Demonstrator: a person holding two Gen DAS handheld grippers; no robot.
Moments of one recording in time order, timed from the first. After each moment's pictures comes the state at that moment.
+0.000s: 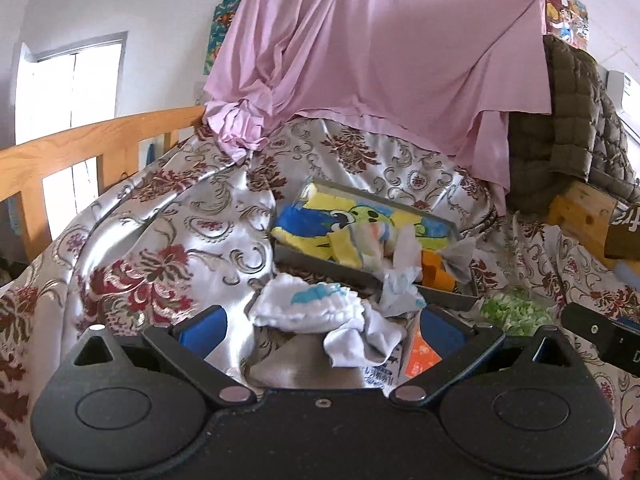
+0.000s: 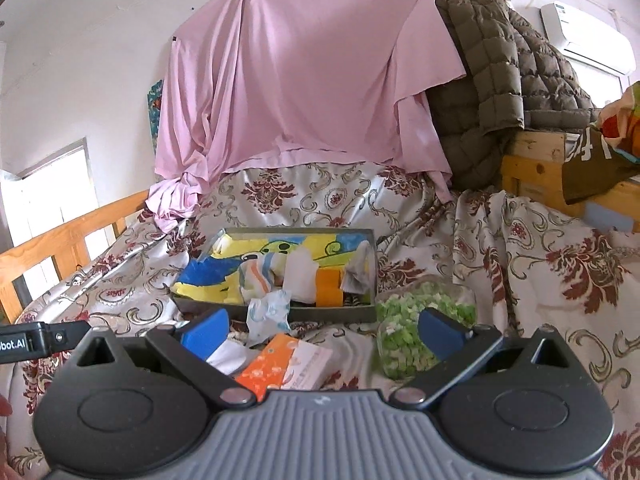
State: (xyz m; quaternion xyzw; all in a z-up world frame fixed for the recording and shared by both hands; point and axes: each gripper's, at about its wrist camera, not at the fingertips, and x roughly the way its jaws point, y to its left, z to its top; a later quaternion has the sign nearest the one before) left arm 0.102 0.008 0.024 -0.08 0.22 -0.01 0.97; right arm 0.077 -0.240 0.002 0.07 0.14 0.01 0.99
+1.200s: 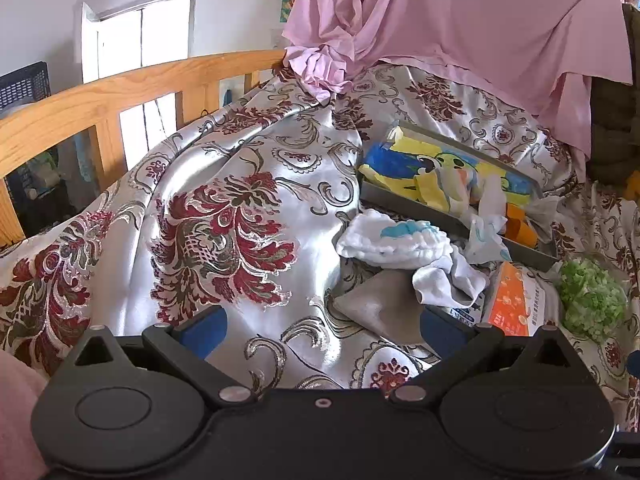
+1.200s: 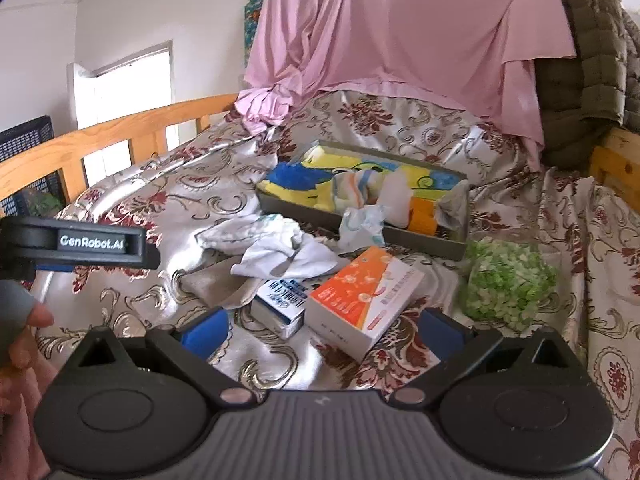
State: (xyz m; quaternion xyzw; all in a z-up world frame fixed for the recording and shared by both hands) left arm 0.095 0.020 -0.001 -0.08 0.30 0.11 0.94; right arm 0.066 -0.170 -0.028 -0.04 0.24 0.13 0.96
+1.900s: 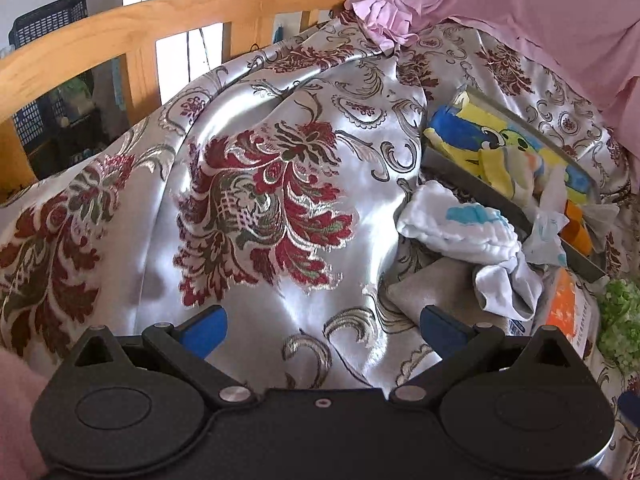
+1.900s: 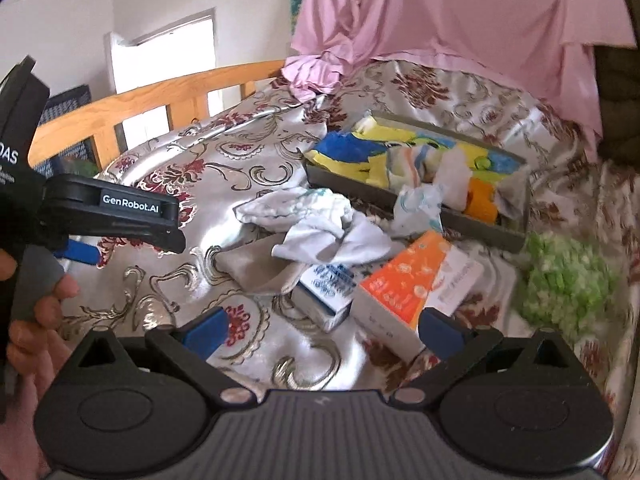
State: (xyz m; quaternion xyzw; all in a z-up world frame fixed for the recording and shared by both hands) left arm 0.137 0.057 -0.014 -0.14 0.39 0.16 0.90; right arm 0.100 -0.150 -0.036 -0.07 0.28 0.20 0.94
